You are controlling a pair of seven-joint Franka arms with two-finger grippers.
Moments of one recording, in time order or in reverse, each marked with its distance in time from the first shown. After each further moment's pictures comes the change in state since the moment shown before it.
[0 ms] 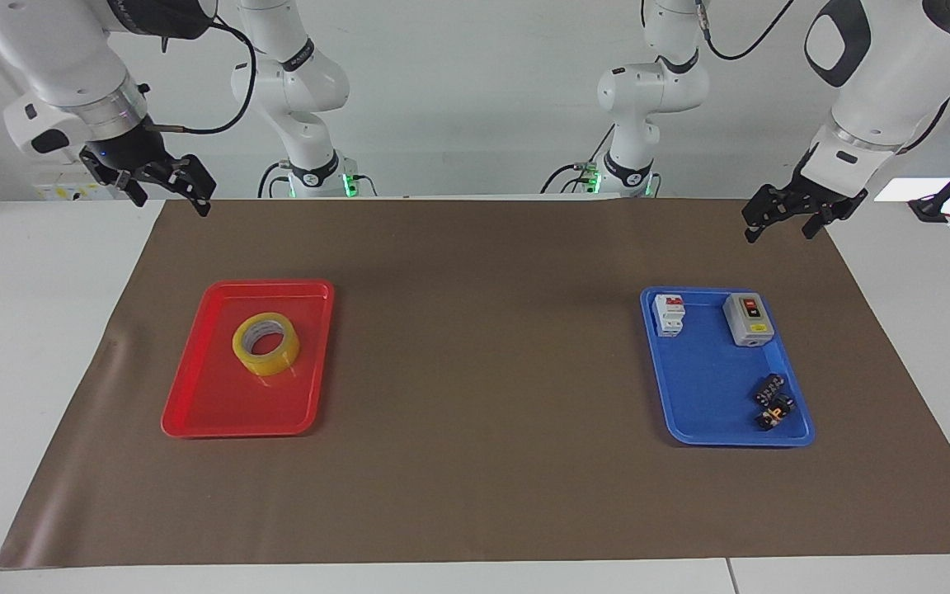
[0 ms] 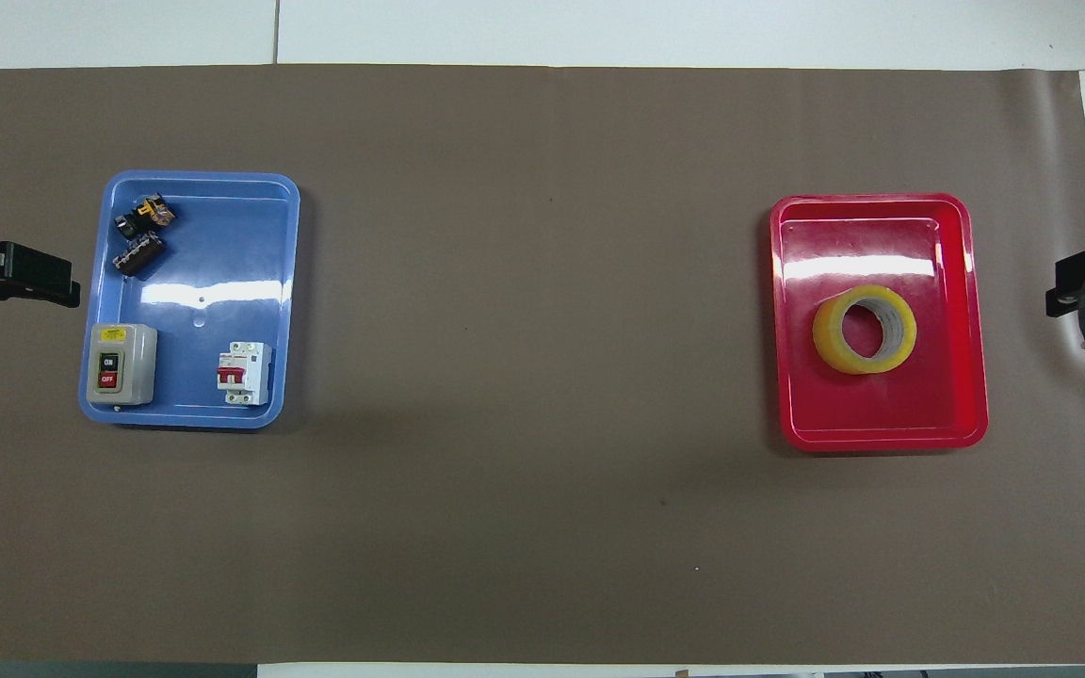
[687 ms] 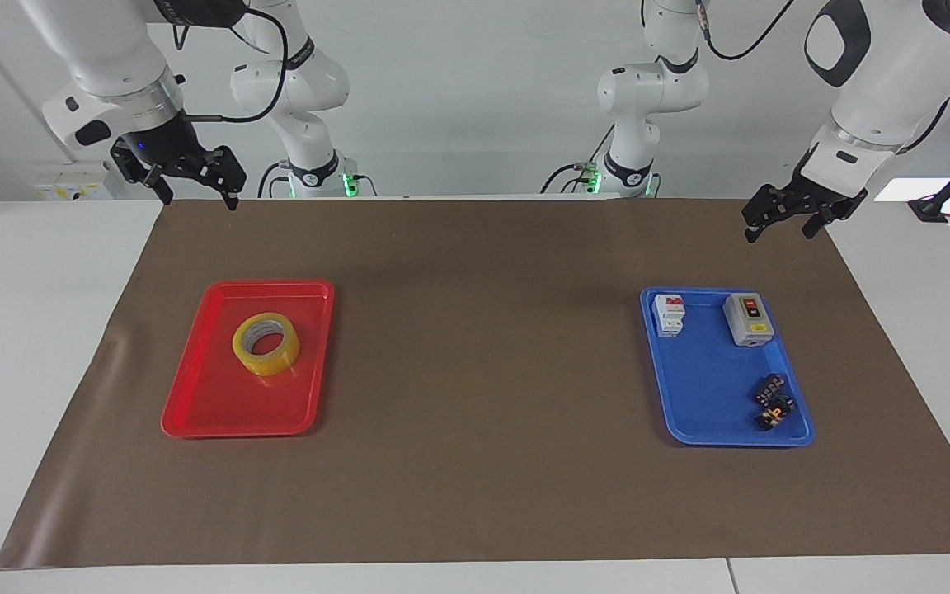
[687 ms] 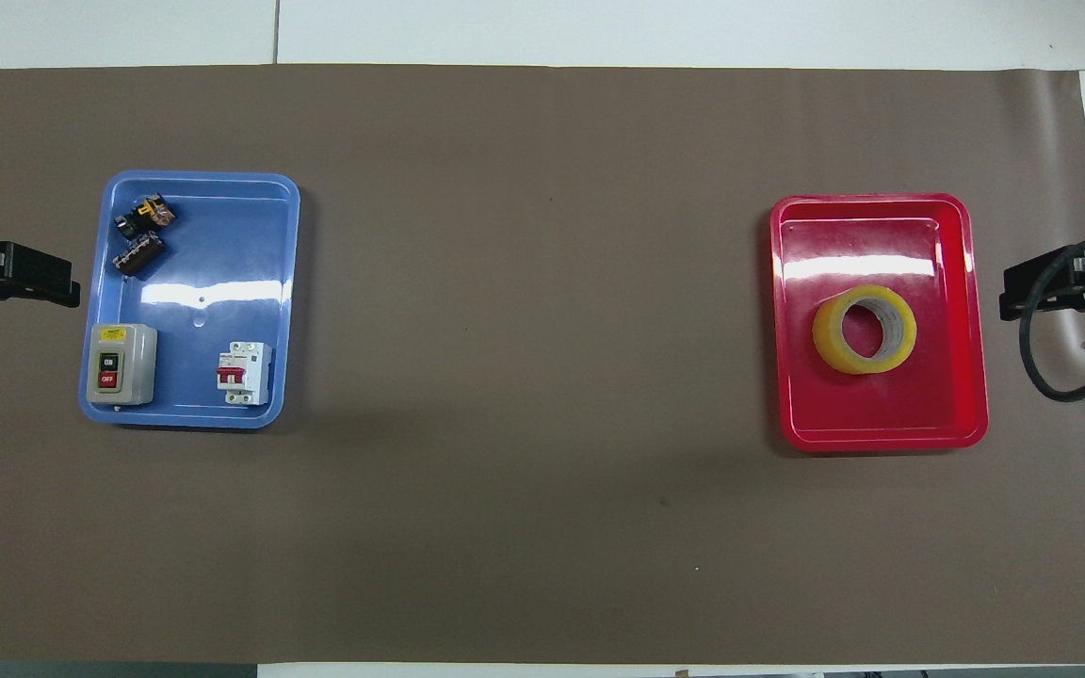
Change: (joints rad) left arm 0.000 0.000 0.000 0.000 0.000 0.000 0.000; right arm 0.075 -0.016 0.002 -0.009 0.000 0.026 0.001
